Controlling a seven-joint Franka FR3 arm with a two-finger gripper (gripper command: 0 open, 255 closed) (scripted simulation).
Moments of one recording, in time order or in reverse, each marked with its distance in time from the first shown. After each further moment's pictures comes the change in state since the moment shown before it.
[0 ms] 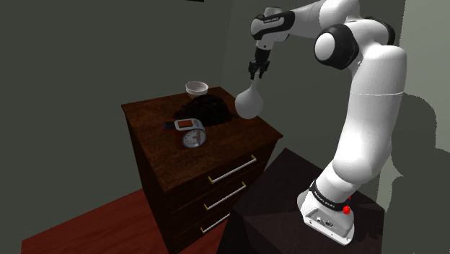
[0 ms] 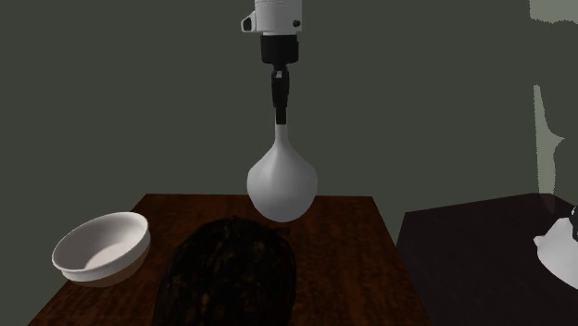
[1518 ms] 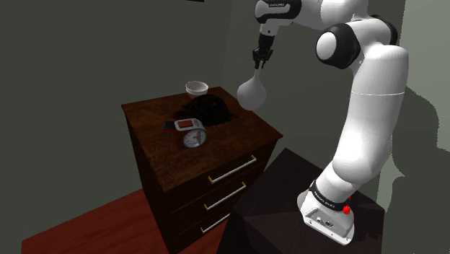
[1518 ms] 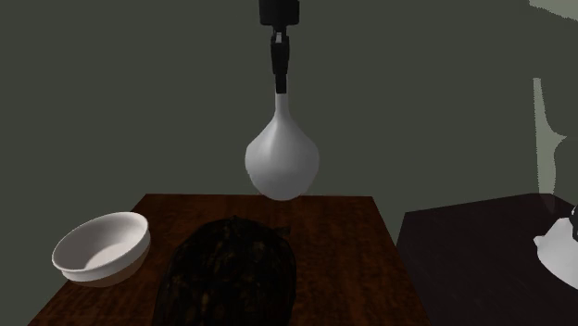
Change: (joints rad) arm -0.012 -0.011 -0.007 0.157 -0.008 -0.167 0.008
